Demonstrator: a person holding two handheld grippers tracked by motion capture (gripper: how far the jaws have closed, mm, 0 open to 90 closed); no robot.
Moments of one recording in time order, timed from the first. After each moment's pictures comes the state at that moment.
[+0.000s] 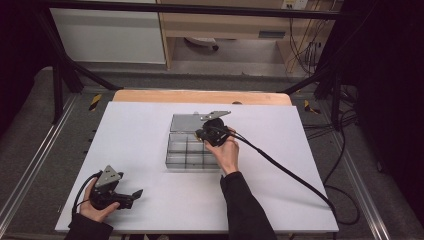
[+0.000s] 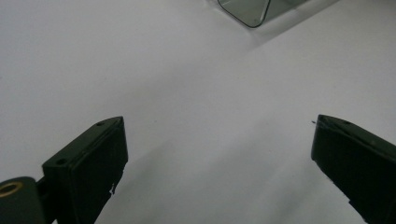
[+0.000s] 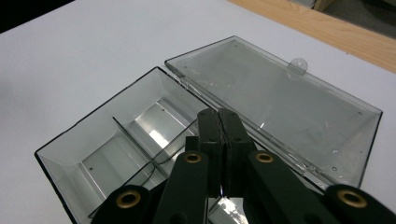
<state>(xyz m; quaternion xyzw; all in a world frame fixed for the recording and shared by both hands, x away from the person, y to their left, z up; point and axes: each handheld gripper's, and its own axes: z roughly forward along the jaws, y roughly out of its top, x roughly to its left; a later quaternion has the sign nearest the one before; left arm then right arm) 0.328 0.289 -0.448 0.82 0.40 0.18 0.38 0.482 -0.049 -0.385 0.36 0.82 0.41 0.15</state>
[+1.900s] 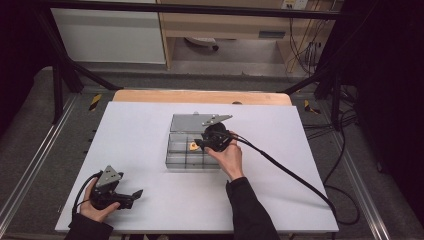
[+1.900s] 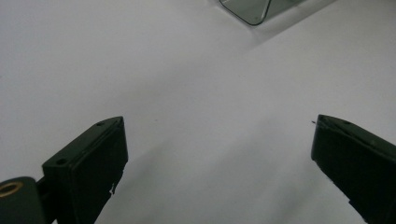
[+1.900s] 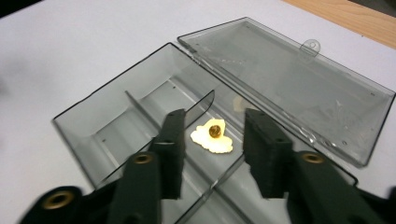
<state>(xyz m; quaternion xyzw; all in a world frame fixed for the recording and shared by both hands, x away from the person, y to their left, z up) 0.329 0.288 -0.449 0.82 0.40 0.18 0.38 0.469 -0.059 -0.388 0.35 0.84 0.40 0.13</state>
